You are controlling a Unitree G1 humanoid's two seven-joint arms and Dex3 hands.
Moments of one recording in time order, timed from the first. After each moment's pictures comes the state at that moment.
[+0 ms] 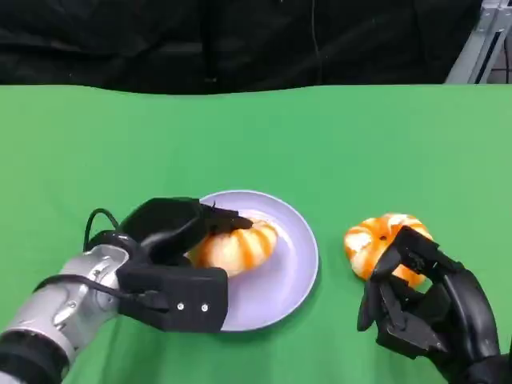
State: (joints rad) left arm -0.55 0.31 -0.47 0.71 0.67 -0.42 -0.02; right arm 0.16 0.09 0.06 -0.09 0.23 -0.09 0.24
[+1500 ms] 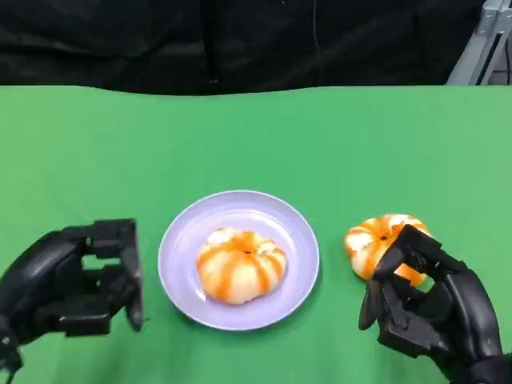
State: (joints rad) left arm 0.00 0.39 0.09 0.02 -0.46 0.10 -0.72; right arm 0.16 0.09 0.05 -0.09 0.23 -0.09 0.24
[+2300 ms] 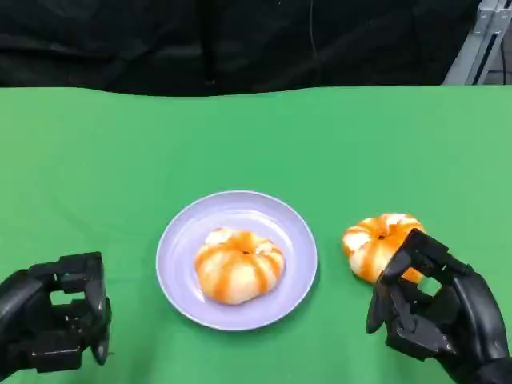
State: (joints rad) left arm 0.07 0.37 0.14 0.12 -0.41 0.01 -0.73; right arm 0.15 0.08 0.03 -0.05 0.25 -0.11 0.27
